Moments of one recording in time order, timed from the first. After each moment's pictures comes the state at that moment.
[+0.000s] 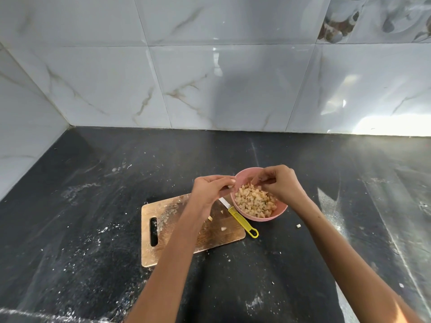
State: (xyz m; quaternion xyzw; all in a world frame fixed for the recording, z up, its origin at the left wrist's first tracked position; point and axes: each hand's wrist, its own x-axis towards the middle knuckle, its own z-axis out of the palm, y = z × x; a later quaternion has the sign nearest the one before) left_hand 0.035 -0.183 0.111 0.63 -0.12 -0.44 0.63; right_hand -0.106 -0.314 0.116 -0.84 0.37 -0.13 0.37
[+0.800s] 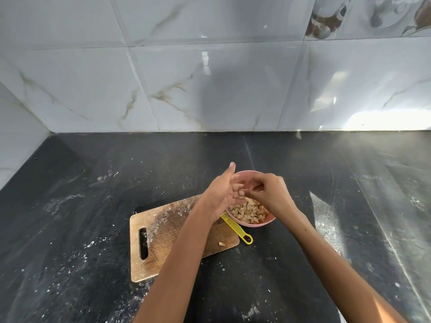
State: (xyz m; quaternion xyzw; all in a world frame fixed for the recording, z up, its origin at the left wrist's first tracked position) left_hand 0.015 -0.224 0.122 0.60 -0.15 -0.60 0.51; right_hand -0.102 -0.304 0.103 -0.85 0.38 -0.16 0.33
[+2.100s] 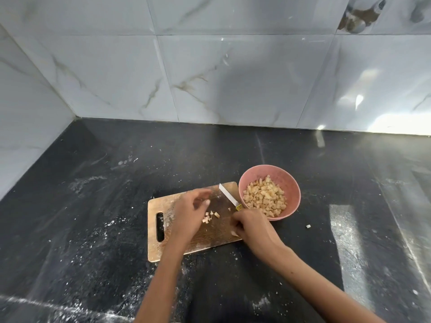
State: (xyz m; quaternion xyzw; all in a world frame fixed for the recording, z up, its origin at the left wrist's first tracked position) left_hand 0.051 -0.115 0.073 0.82 -0.30 -0.20 0.44; right_hand -0.090 -0.213 0.072 -0.93 0.26 0.00 0.27
